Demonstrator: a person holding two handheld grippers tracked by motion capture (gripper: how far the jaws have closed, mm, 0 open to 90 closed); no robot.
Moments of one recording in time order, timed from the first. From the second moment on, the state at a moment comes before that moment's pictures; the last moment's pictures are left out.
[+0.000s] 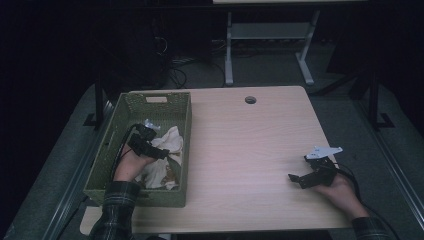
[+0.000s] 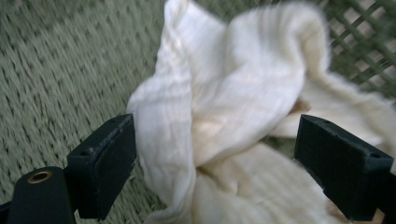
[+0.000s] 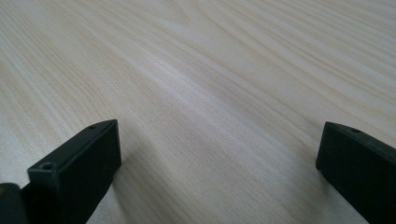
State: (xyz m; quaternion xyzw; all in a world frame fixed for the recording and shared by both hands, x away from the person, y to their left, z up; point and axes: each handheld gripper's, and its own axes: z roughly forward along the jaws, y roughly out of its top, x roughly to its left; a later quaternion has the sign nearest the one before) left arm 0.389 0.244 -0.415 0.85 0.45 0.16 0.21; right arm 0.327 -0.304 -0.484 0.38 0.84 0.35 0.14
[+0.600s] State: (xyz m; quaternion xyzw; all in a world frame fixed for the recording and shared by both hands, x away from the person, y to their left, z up) left arm 0.390 0.237 -0.431 0.87 0.46 0.11 0.16; right arm 0.327 -0.304 -0.484 0.38 0.84 0.35 0.14
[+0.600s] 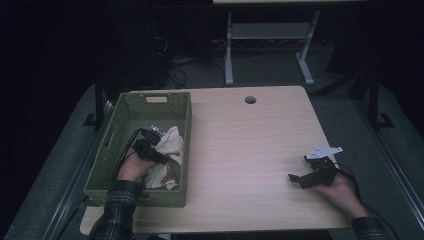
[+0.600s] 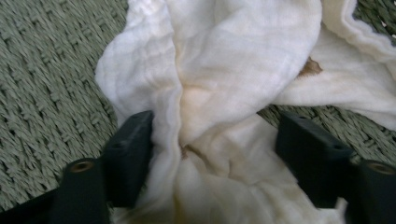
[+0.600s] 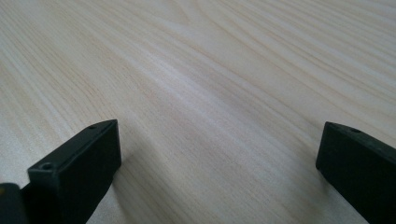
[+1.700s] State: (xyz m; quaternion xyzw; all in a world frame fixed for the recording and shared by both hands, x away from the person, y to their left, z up) left arm 0.365 0.263 -0.381 0.80 0.48 0.14 0.32; right arm 0.327 -0.304 -0.484 0.38 0.84 0.35 0.14
